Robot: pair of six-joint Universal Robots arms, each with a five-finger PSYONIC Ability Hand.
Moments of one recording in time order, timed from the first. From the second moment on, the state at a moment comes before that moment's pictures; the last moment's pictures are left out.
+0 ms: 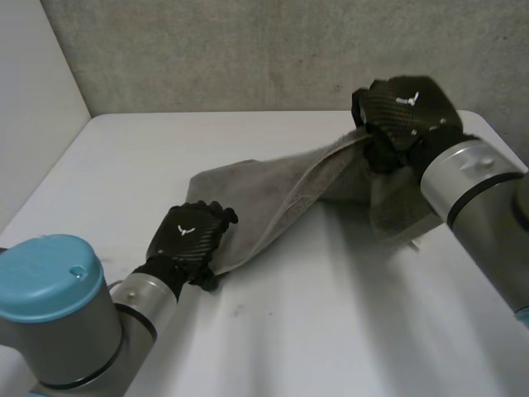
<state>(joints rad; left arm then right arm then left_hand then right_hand) 4.13 -1.85 -1.88 3.52 -1.57 3.27 2.07 -1.45 1.43 0.04 1.53 2.87 0.39 0.38 0.38 0.38 0.20 0.97 1.17 1.18 1.20 0.98</state>
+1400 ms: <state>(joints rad) 4.16 -2.09 -1.63 3.65 -1.81 3.22 1.97 -1.53 1.43 0.08 1.52 2.88 1.14 1.20 1.20 1.20 1.01 0.97 1.17 1.18 1.20 0.98</state>
